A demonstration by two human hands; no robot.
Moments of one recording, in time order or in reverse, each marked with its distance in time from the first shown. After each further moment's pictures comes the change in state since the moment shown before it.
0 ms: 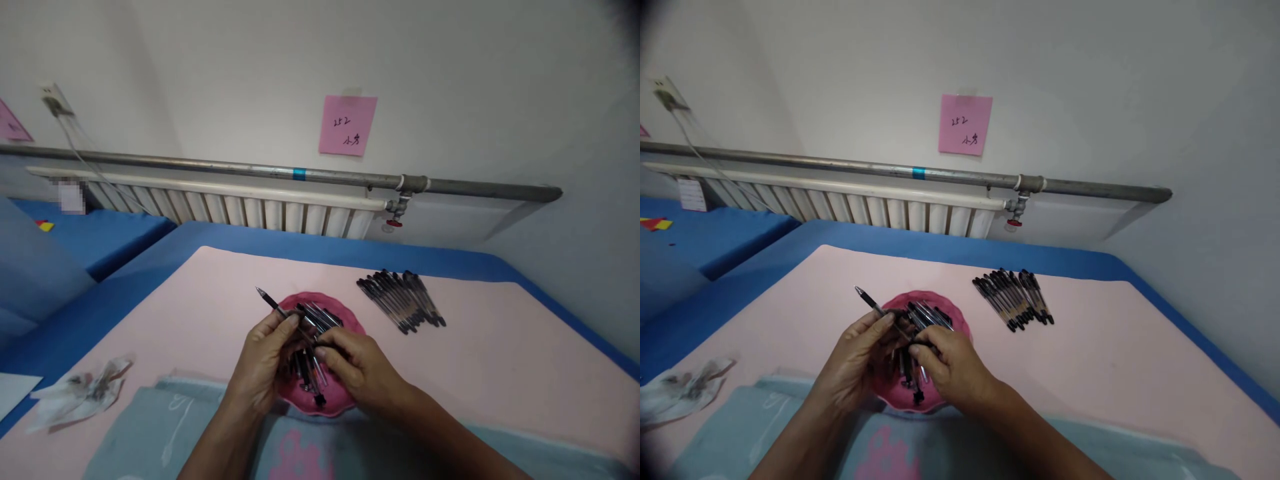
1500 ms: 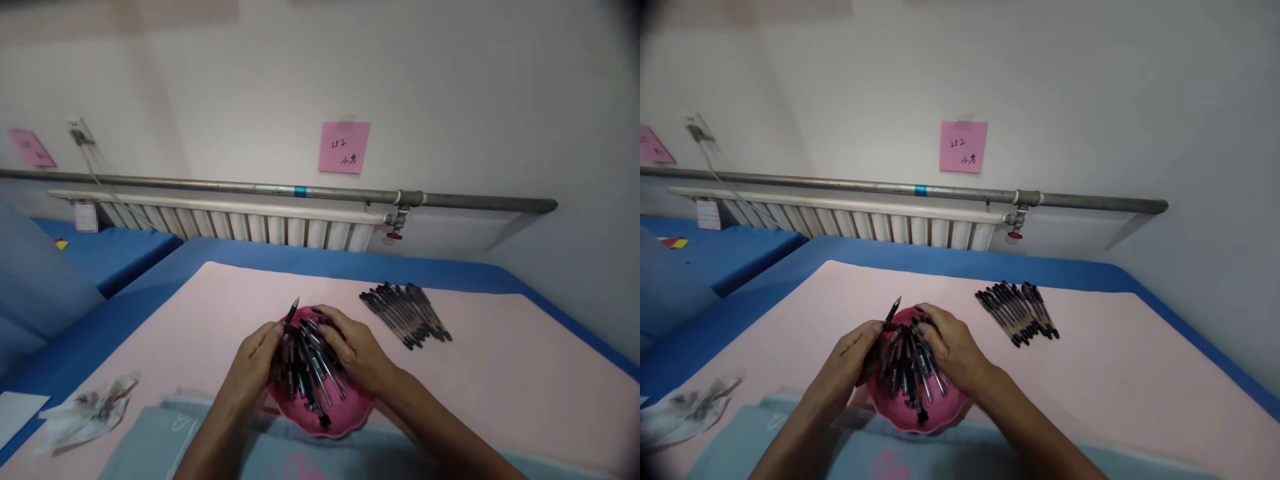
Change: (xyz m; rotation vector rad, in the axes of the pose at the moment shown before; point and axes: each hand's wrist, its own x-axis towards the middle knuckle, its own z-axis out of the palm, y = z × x) left_hand 0.002 0.021 -0.019 0.587 0.007 0.130; right_hand 0.033 0.008 -0.004 0.035 0.137 -0.036
